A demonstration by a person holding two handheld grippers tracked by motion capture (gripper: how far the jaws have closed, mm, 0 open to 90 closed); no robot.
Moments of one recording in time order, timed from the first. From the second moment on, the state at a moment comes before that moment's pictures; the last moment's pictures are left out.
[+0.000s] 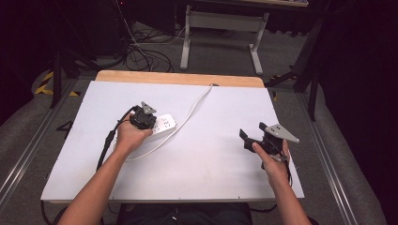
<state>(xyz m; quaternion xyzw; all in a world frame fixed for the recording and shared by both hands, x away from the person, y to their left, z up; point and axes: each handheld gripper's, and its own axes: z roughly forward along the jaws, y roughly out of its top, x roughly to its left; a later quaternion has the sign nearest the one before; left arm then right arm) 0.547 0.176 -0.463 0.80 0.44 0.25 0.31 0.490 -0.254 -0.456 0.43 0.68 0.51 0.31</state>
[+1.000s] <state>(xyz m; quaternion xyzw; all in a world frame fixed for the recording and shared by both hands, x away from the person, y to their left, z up) 0.545 0.176 -0.463 0.80 0.45 0.26 0.32 0.490 -0.253 -0.456 0.43 0.68 0.51 0.31</state>
